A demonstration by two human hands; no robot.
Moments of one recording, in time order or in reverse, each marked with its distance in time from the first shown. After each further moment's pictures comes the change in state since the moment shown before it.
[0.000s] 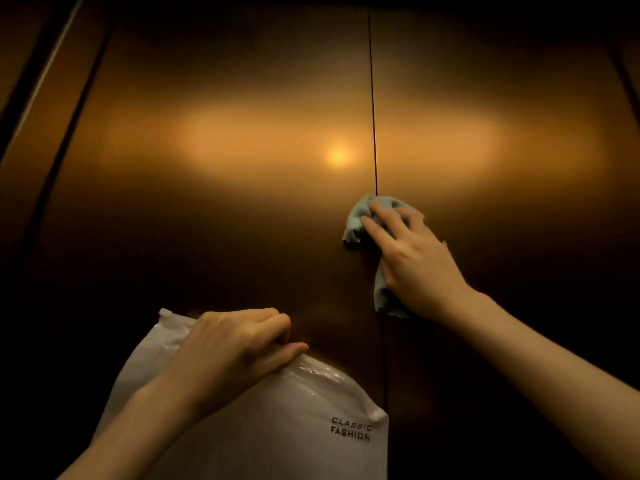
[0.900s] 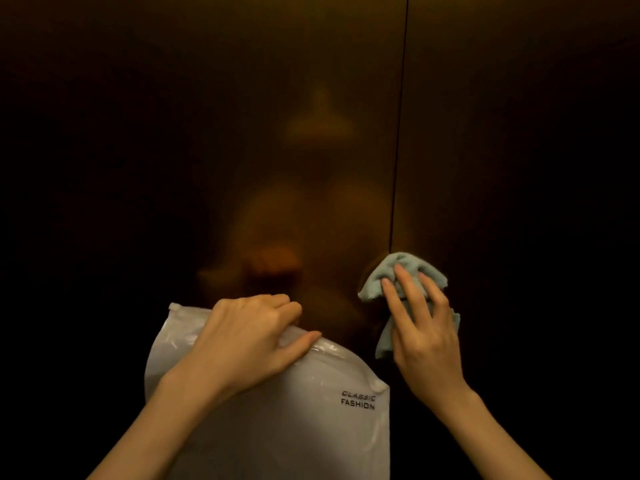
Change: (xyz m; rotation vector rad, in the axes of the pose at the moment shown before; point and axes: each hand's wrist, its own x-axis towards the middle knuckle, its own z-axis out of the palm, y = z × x) left_hand -0.162 0.116 0.021 -0.208 -0.593 -0.233; right_hand -0.321 -0.157 0.049 0.215 -0.143 0.262
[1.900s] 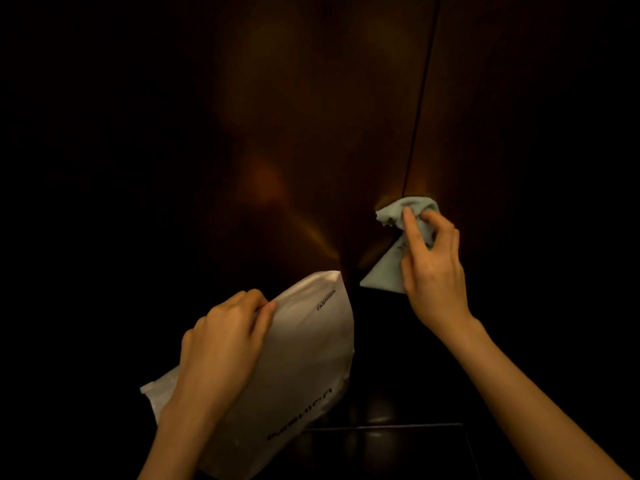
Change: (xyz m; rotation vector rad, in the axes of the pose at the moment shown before) left_hand -0.131 0.060 0.064 -0.254 -0.349 -0.667; right_hand -0.097 -0.019 0.015 0.168 -0.347 0.222
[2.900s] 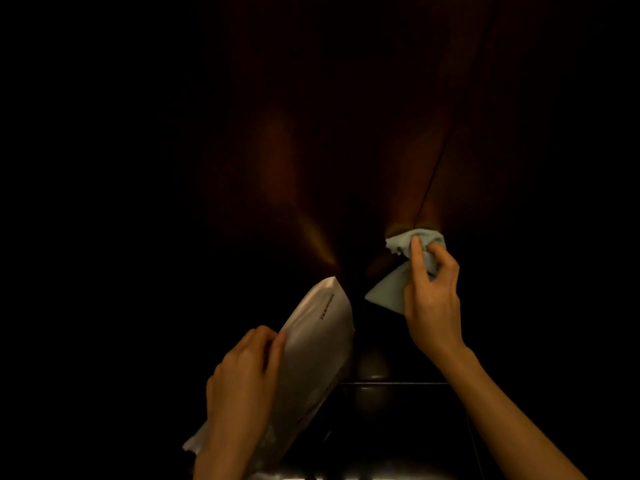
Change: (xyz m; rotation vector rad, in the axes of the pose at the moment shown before) left_hand -0.052 -0.033 0.118 -0.169 -0.111 -0.231; right_hand -0.103 0.004 0.087 0.042 -0.198 0.090
